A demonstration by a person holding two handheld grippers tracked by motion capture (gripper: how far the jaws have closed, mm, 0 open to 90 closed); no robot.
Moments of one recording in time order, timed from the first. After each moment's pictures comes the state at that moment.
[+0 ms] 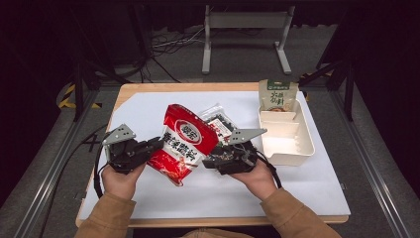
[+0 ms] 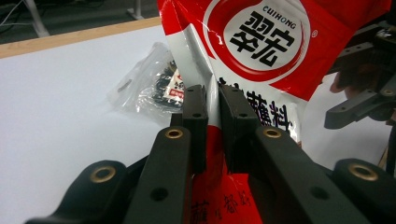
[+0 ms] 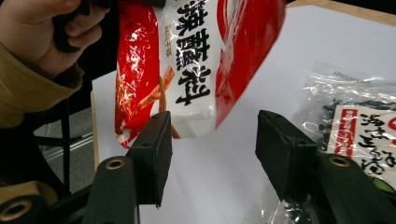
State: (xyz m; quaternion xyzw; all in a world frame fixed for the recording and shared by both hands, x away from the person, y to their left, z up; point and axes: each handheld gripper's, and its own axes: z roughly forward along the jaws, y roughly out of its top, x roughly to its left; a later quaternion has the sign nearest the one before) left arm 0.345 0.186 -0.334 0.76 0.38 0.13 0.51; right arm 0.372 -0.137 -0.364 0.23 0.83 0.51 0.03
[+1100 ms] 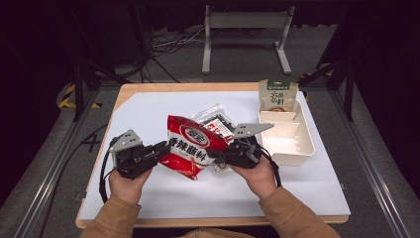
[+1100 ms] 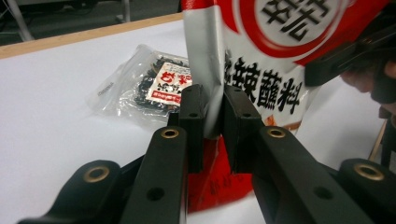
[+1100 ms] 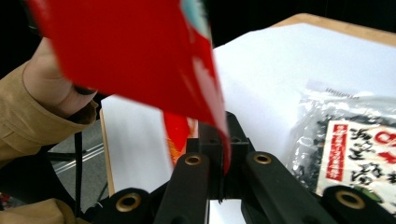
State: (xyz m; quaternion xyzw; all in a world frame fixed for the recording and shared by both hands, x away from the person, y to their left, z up) left arm 0.338 0.176 -0.344 0.76 0.36 0.13 0.52; right arm 0.365 -0.143 -0.338 0.24 0.81 0.53 0.04
